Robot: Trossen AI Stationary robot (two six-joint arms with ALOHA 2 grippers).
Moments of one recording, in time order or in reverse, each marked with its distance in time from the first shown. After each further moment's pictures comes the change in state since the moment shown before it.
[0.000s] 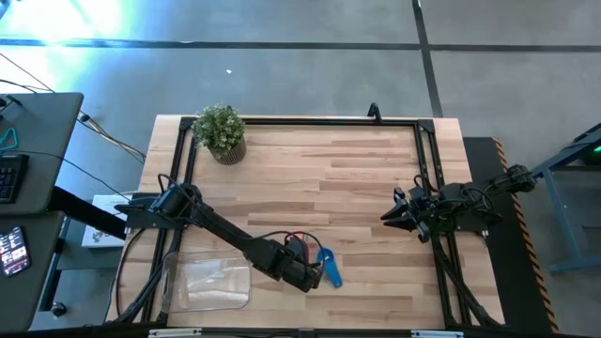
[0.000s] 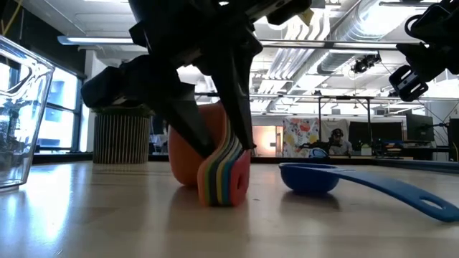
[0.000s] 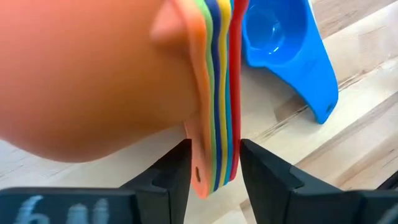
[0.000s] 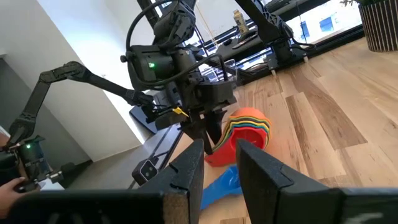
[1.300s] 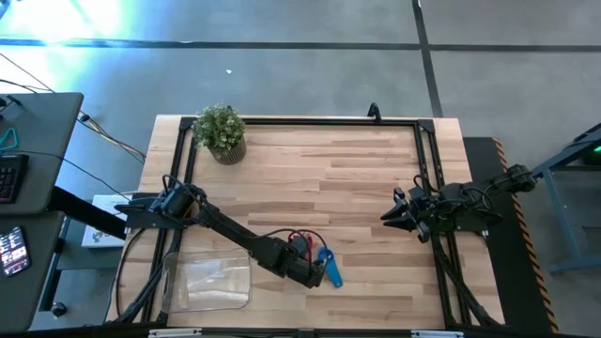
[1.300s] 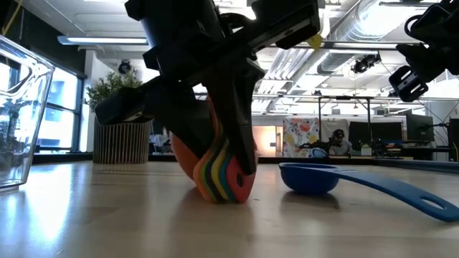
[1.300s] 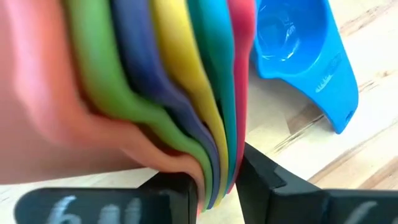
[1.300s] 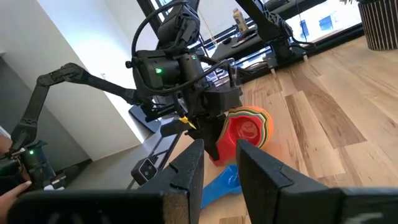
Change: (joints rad) left arm 0.028 0.040 0.001 0.023 0.037 0.048; right arm 0.000 0.006 0.000 0.000 0.000 0.000
